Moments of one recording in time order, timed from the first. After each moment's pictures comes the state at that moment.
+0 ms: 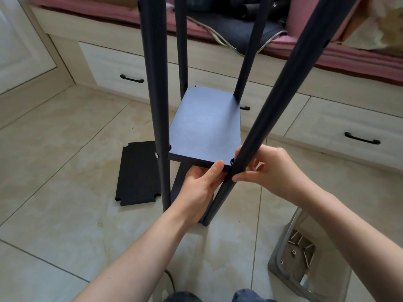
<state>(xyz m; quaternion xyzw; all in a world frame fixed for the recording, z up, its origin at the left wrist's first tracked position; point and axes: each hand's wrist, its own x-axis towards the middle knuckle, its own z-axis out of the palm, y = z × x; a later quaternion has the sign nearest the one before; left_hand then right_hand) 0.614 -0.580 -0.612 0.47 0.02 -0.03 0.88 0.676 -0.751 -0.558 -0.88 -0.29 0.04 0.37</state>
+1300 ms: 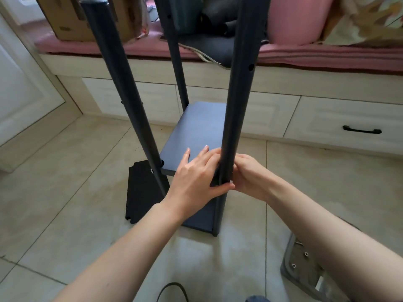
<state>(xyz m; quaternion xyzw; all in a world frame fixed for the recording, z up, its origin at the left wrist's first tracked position) 0.624 -0.566 -0.563 0.96 -0.14 0.12 0.19 0.693 -0.718 -0.582 -0.57 -0.04 0.32 0.76</state>
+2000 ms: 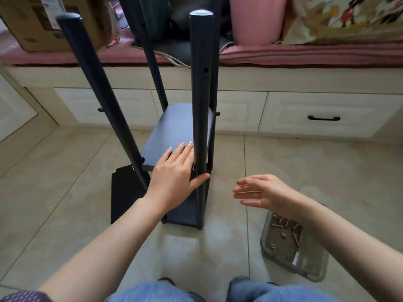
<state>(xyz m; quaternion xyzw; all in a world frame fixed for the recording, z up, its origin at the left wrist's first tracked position) 0.628 -0.571 -0.569 0.98 -0.15 0.09 0.01 0.639 -0.832 -0.604 -0.63 0.10 0.30 0.71</state>
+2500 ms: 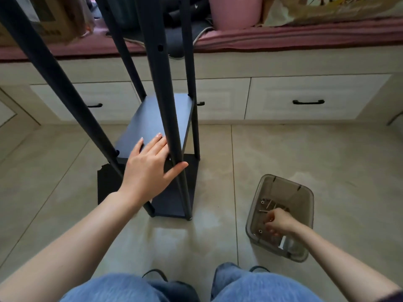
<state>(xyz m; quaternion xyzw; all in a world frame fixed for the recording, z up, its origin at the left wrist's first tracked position) 0.628 -0.572 -0.575 0.98 -0.16 0.15 0.05 0.598 -0.928 -0.758 -0.88 0.15 0.34 0.30</state>
